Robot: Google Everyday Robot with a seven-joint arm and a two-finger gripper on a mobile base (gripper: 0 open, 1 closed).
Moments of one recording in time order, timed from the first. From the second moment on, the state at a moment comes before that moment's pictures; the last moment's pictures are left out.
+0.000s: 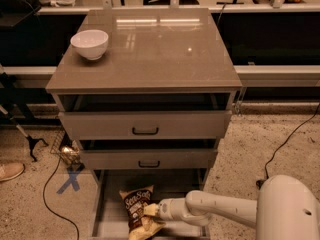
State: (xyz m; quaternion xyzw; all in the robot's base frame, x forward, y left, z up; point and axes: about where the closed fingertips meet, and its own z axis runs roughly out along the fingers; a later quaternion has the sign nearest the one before) arm 0.487 0.055 0.244 -0.03 0.88 0.46 0.11
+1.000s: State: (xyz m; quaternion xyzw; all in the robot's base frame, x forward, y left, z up) arm 0.513 0.014 0.241 0.01 0.88 0.44 0.16
